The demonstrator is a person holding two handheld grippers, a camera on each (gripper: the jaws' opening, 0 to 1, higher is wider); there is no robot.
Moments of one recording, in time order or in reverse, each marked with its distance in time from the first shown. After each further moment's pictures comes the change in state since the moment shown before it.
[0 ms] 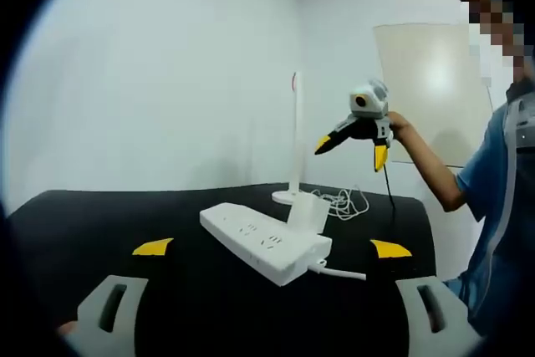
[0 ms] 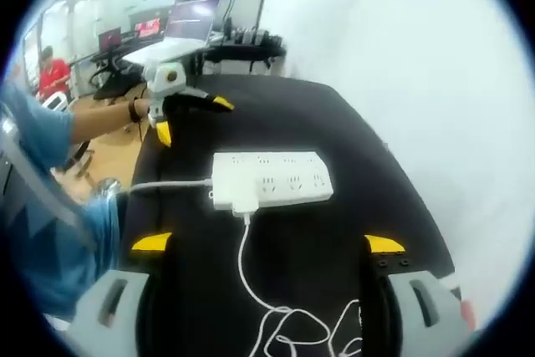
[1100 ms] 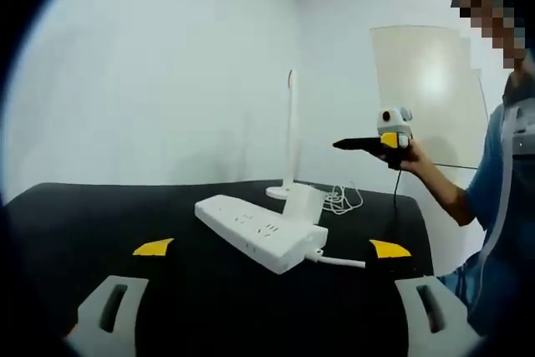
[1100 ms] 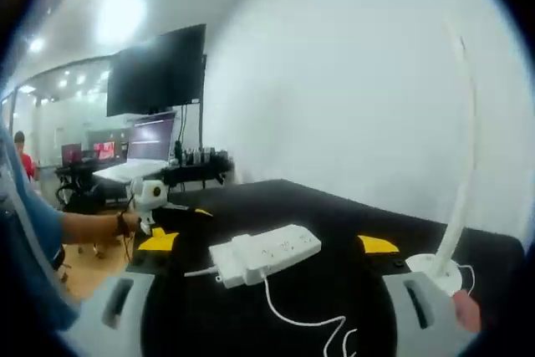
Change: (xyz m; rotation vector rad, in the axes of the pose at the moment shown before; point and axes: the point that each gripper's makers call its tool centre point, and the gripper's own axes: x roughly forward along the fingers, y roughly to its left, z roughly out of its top) left arm 0.000 -0.002 -0.013 -0.007 0.011 -0.042; right arm -0.035 0.019 0.010 0.289 -0.604 -0.216
